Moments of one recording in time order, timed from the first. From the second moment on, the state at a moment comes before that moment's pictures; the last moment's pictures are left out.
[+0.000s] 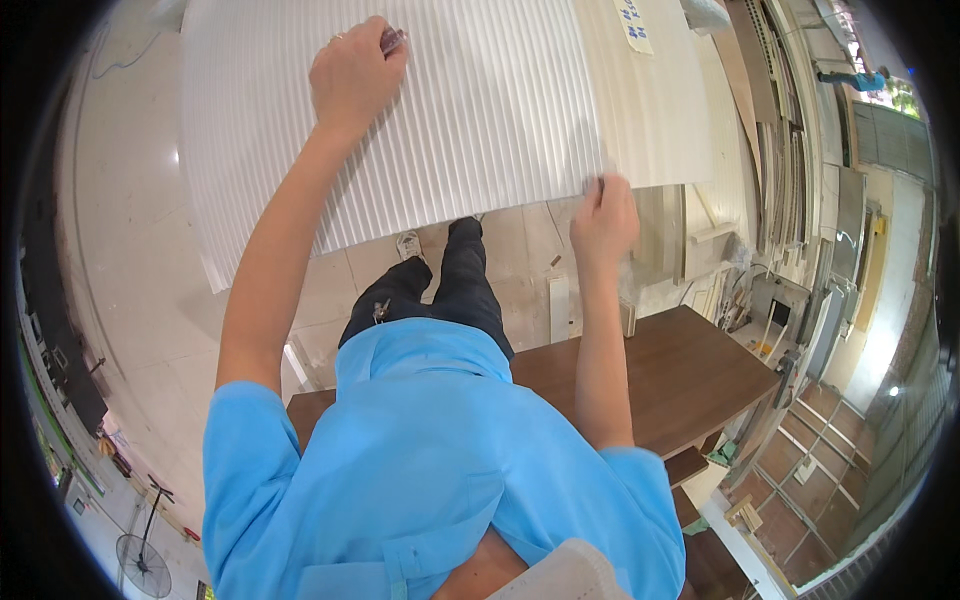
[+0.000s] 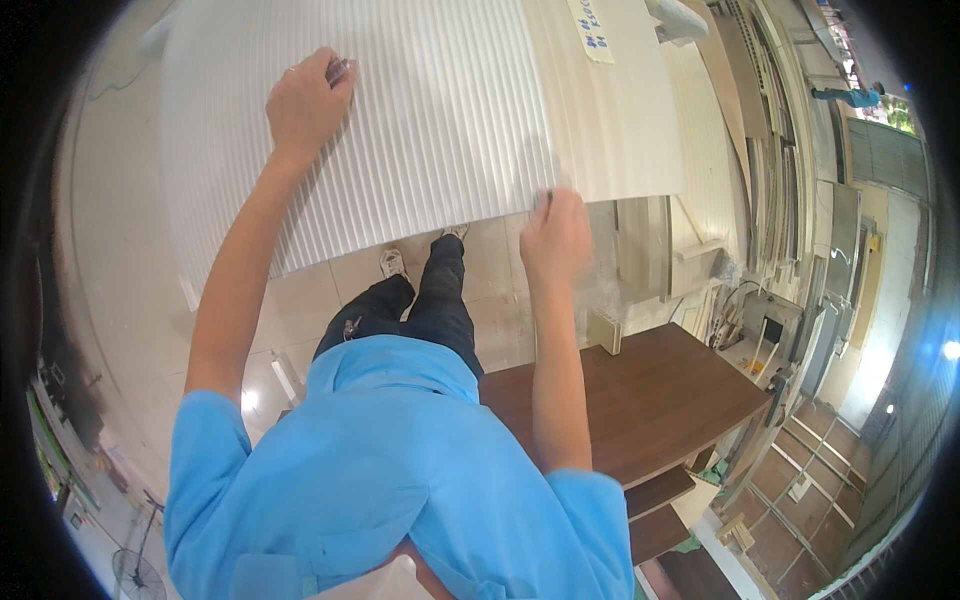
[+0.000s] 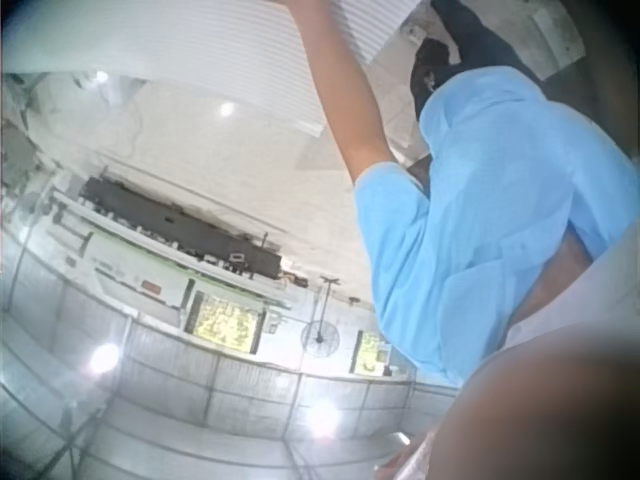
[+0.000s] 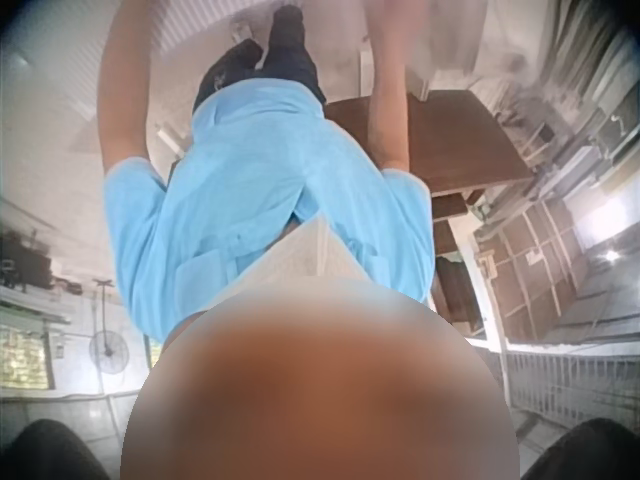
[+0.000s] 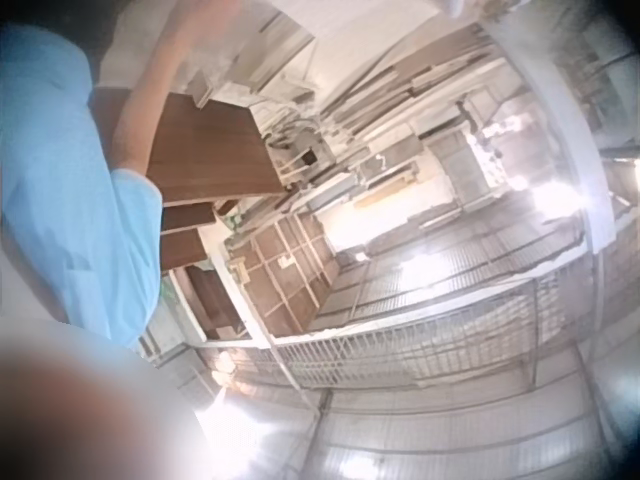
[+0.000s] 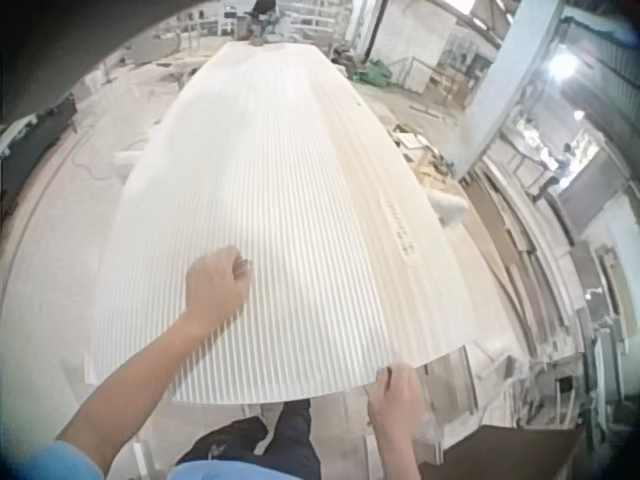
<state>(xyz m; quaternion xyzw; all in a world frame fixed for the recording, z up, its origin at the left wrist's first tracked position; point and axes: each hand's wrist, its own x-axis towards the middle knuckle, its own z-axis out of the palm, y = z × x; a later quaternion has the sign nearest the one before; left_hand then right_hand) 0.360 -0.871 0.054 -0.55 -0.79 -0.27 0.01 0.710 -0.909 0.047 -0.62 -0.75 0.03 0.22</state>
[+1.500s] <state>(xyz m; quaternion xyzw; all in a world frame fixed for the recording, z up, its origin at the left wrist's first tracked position) 0.360 -0.871 0.050 -0.56 -0.79 -0.27 0.02 0.701 -0.919 0.051 -0.57 -0.77 0.04 0.28</state>
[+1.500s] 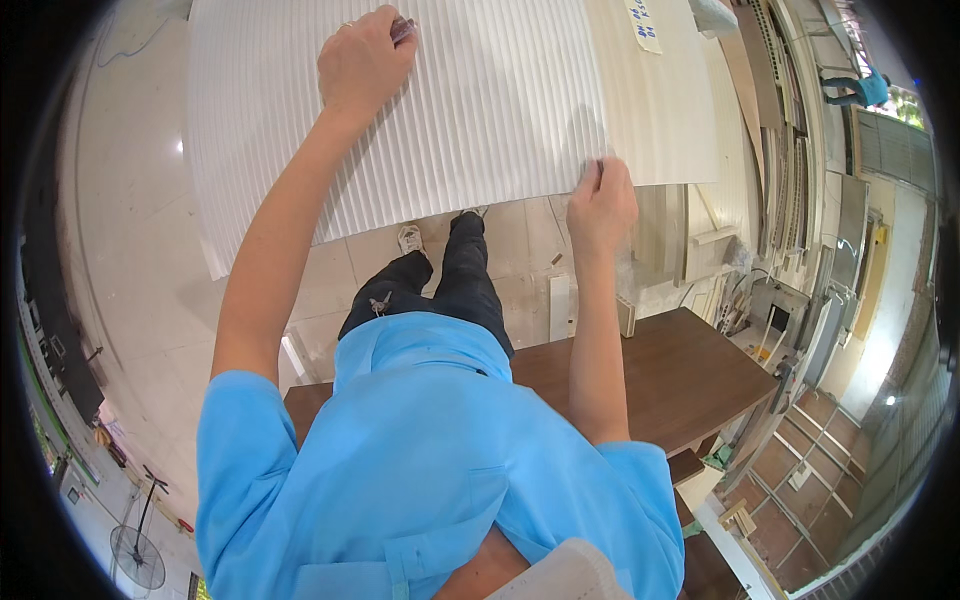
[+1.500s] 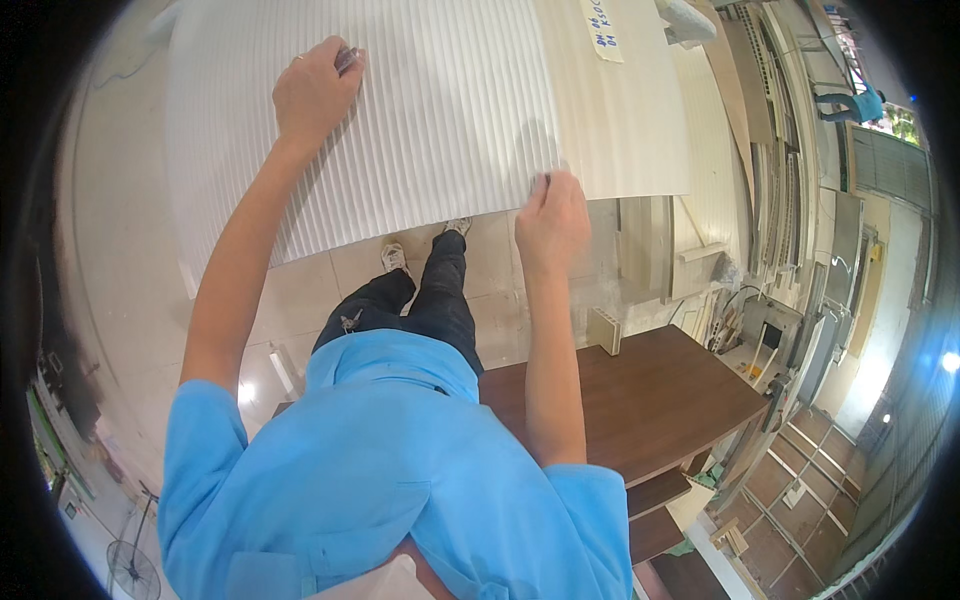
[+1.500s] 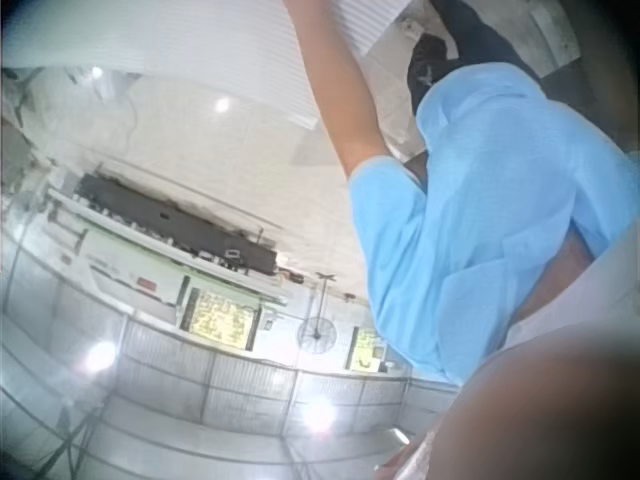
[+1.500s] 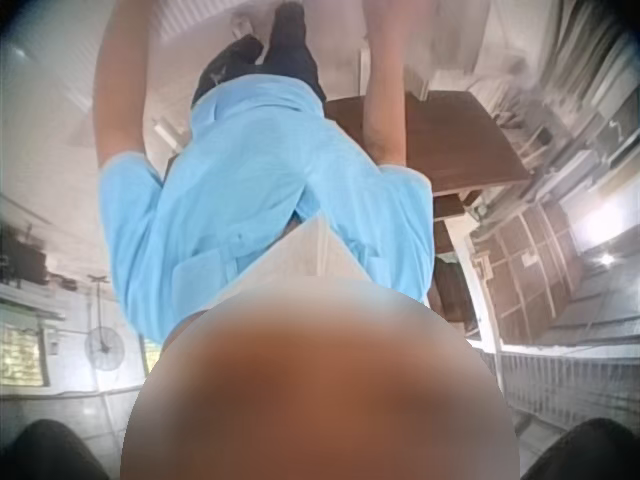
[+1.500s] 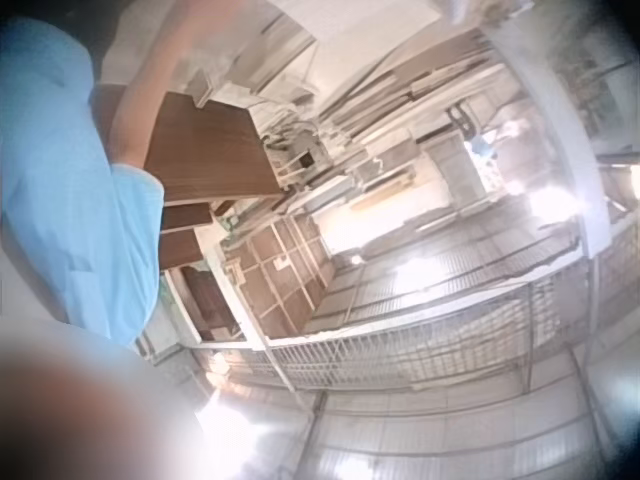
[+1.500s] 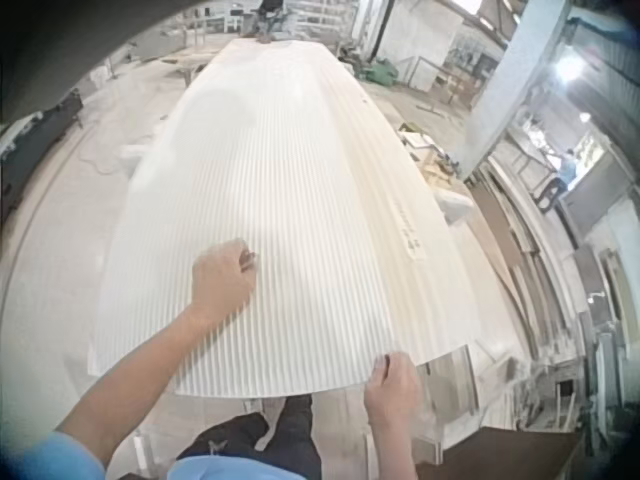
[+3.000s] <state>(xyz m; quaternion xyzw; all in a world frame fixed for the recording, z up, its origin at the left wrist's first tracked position) 0.363 -0.873 0.057 -0.54 -0.80 -0.24 -0.02 0.688 -0.923 0.051 -0.58 -0.76 0.04 0.29</state>
